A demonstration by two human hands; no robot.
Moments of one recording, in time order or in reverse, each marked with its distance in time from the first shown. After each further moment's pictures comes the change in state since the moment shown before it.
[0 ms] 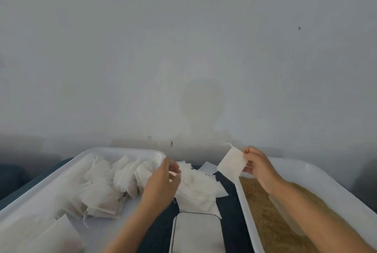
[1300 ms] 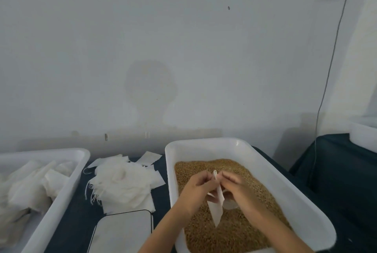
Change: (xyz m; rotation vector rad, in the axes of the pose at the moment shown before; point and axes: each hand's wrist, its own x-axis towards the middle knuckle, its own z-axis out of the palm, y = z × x) left_hand -0.026 0.106 0.196 -0.732 -0.712 -0.037; right_hand -0.087 0.051 -0.103 -0.167 0.048 0.087
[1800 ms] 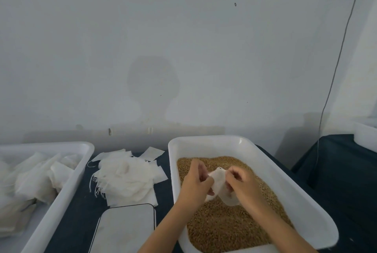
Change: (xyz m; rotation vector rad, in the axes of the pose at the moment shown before) left_hand 0.002 -0.011 -0.003 0.211 0.253 0.094; right_hand 0.001 0.002 -0.003 -0.303 0.194 -0.089
